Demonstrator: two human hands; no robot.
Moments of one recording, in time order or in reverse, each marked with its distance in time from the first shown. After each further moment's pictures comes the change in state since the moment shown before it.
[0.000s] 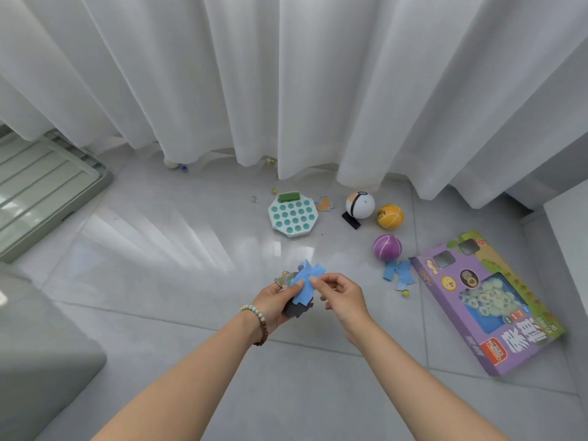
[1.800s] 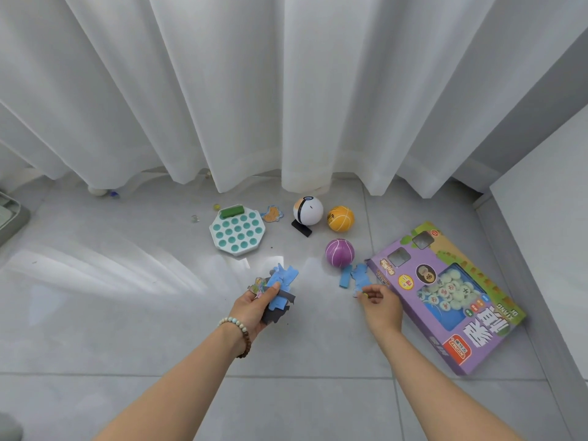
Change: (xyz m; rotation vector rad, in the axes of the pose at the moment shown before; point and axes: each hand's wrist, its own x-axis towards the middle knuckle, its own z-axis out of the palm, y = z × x) left_hand 0.056 -0.009 0.058 0.049 0.135 0.035; right_hand 0.077 0.055 -0.145 -0.249 0.488 -0.085
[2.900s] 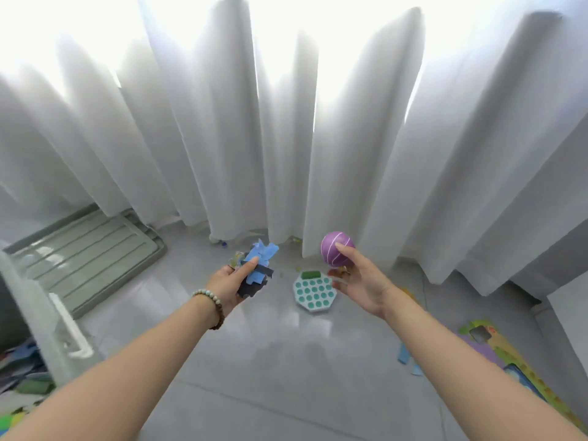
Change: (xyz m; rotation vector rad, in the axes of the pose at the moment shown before) left_hand -0.138 0.190 -0.108 -0.025 0.127 0.325; right_hand -0.110 -0.279 0.032 0.529 -0.910 -0.006
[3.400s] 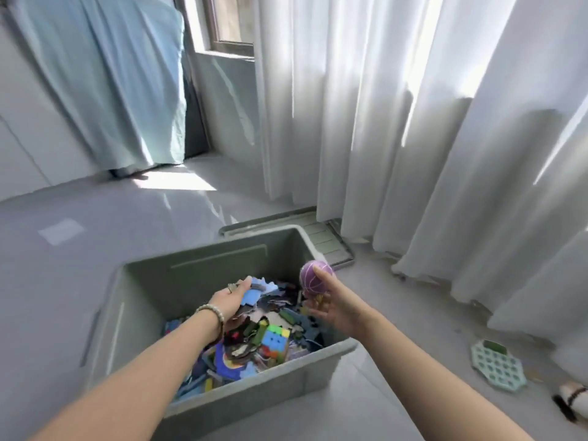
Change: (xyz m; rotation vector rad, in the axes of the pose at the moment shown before) left_hand -0.247 0.028 -0.375 -0.045 0.616 0.034; right_hand -0.090 0.112 0.423 -0.295 -0.476 0.310
